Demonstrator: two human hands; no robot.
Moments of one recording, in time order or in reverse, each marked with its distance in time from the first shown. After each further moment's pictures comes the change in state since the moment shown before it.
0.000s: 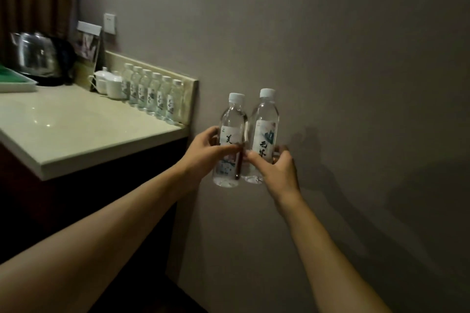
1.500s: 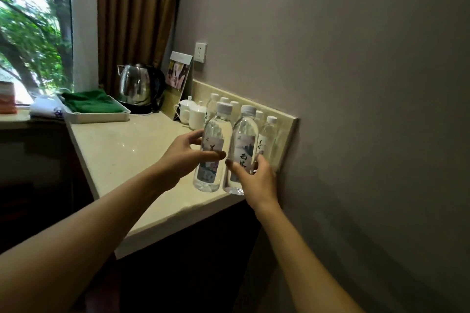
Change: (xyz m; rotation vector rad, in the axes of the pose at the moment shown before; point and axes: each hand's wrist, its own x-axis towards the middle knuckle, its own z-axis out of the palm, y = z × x) left_hand 0.119 0.015 -0.301 0.313 0.296 -0.003; right_hand 0.159 0.007 0.337 -0.025 -0.246 -0.154
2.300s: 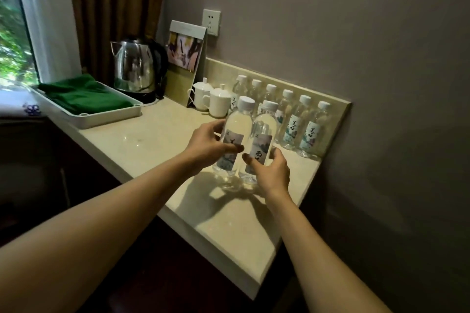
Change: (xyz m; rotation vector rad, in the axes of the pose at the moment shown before) left_hand 0.093 -0.071 -0.172 0.116 -0.177 0.034; right_hand 0.030 -0.030 0.196 -0.116 0.291 0.307
